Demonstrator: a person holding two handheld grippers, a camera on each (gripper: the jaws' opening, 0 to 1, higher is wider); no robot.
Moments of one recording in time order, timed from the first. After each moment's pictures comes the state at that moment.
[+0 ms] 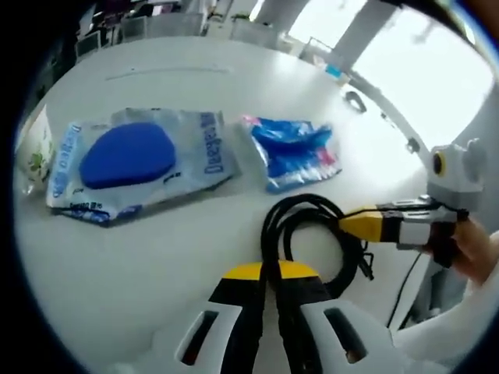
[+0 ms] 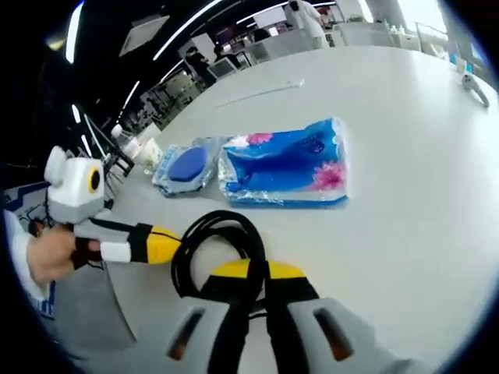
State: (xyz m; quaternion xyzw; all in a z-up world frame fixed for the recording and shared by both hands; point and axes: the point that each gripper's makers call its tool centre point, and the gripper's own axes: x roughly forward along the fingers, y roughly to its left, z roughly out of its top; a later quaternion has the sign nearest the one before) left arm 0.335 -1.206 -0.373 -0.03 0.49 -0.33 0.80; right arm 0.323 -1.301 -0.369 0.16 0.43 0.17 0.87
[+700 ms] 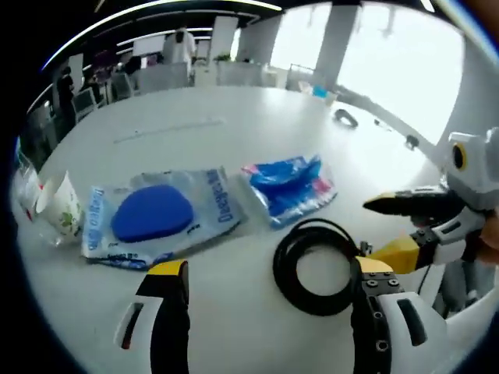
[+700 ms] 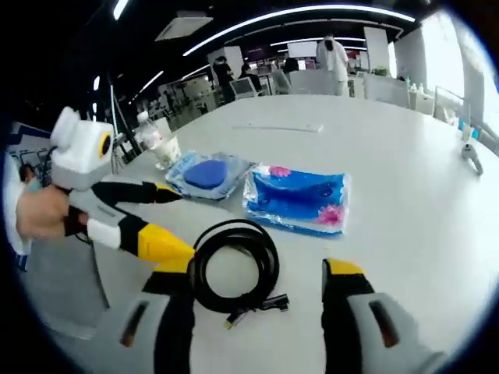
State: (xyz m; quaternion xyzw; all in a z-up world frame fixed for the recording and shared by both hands) left arm 0.346 -1.195 -0.331 0.03 0.37 -0.34 0.86; right arm 0.307 -1.299 -0.327 0.05 0.35 0.18 0.92
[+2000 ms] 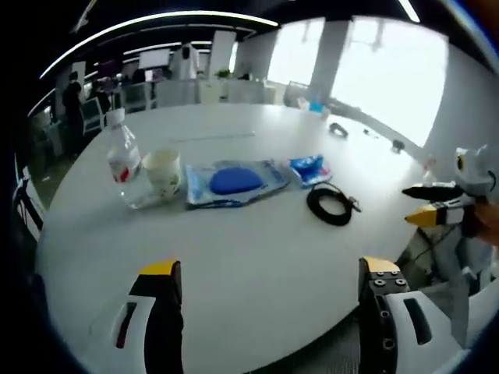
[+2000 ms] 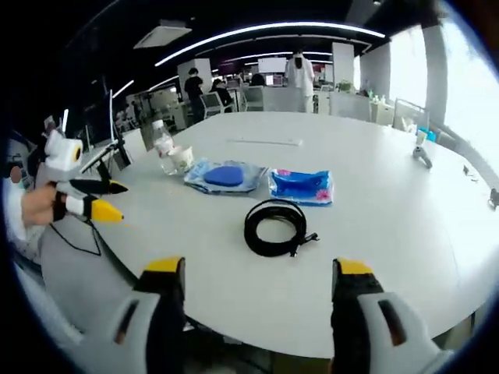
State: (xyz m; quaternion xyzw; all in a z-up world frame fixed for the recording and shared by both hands) left arm 0.279 -0.996 -0.275 0.03 0.33 -0.35 0.87; right arm 0.188 -1.244 -0.262 0.03 0.32 0.06 0.95
